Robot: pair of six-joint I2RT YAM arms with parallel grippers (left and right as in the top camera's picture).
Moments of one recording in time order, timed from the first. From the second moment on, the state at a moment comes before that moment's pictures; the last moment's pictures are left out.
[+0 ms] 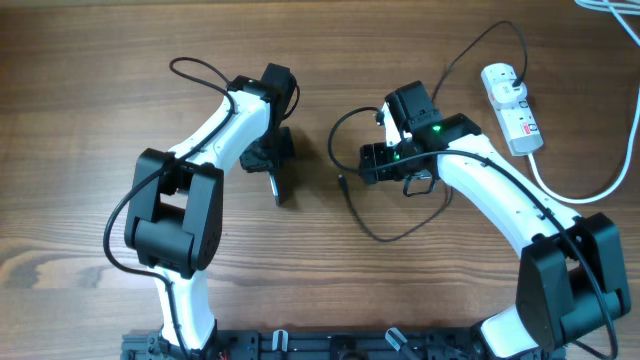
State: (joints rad) left arm -0.34 2.06 1.48 -1.05 -0.04 -0.57; right arm 0.40 1.70 1.16 -0.74 -0.18 0.26
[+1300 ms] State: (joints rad) left arm 0.00 2.05 1.48 -0.81 0.96 -0.40; right arm 0.67 1.93 1.19 -0.89 0.13 0.33
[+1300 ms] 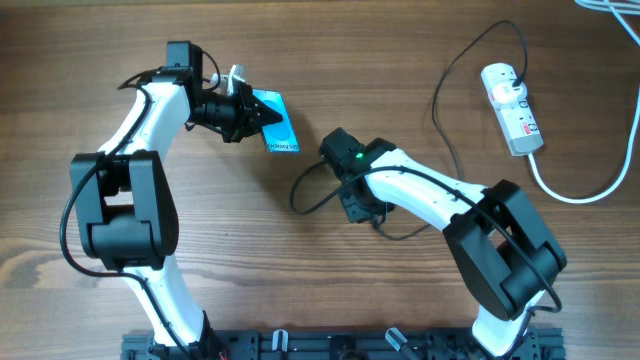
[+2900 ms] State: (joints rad) left arm 0.00 2.05 1.48 -0.82 0.96 -0.40; right arm 0.46 1.94 1.19 -0.67 0.05 0.29
